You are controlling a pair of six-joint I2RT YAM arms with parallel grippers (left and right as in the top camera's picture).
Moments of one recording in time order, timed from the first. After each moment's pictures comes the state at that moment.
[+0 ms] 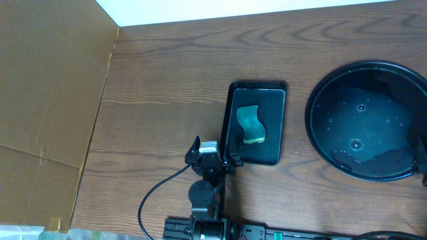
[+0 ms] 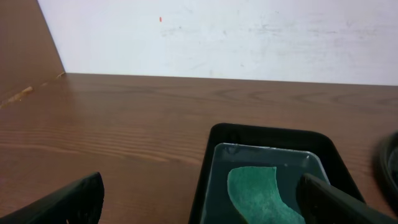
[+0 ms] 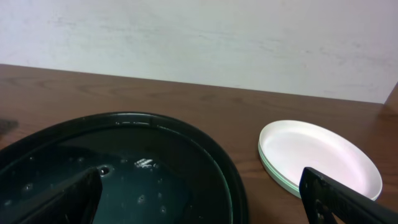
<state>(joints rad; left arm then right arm) 0.04 0.01 0.03 -0.13 -0.06 -0.01 -0.02 0.01 0.01 -0.07 -0.08 -0.06</state>
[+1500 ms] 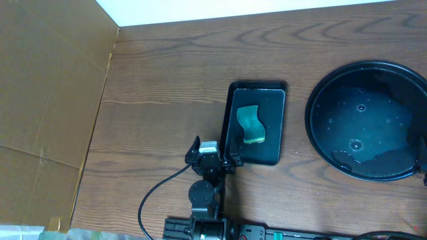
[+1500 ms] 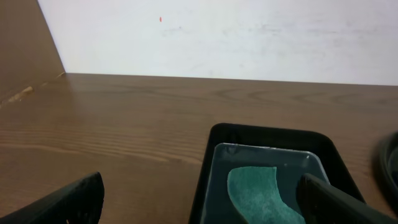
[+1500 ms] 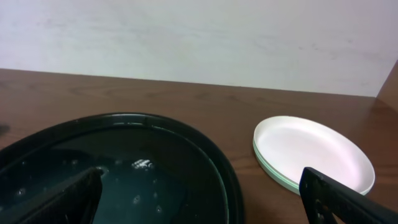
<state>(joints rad) 0.04 0.01 0.03 -0.13 -0.06 -0.01 -0.02 0.01 0.01 -0.07 -0.04 -0.03</state>
